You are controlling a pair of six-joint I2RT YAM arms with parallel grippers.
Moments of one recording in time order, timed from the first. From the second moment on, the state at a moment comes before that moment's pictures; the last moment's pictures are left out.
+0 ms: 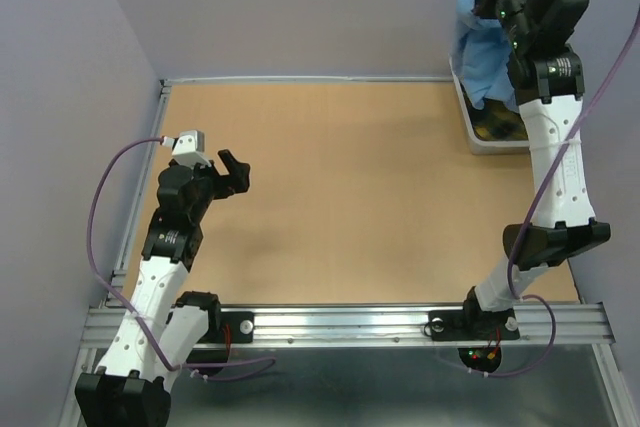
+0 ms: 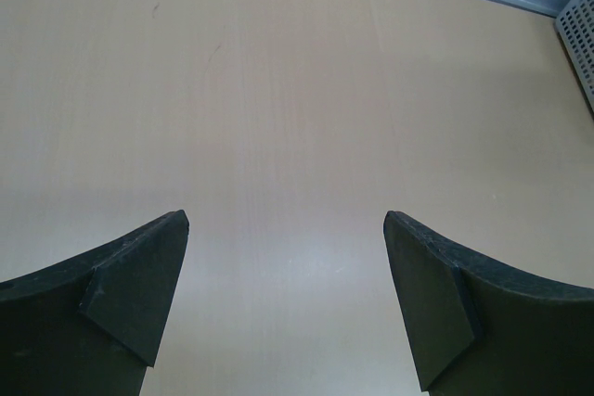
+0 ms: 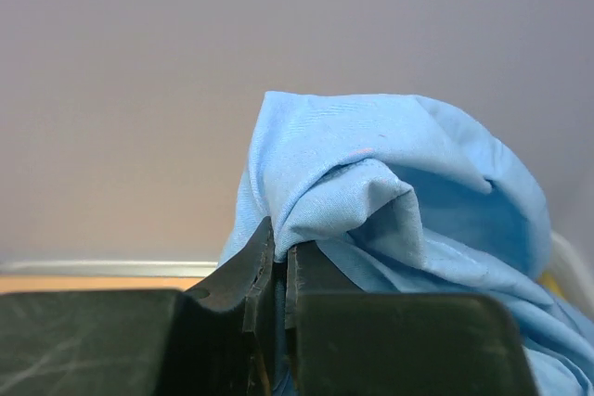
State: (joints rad) left arm -0.12 0.74 0.61 -0.14 0.08 -0.34; right arm 0.04 1.70 2.22 -0.41 0.04 0.14
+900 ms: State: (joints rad) left arm -0.12 0.68 0.61 -0.14 0.04 -0.34; right arm 0.89 2.00 2.33 -0.39 -0.13 0.14
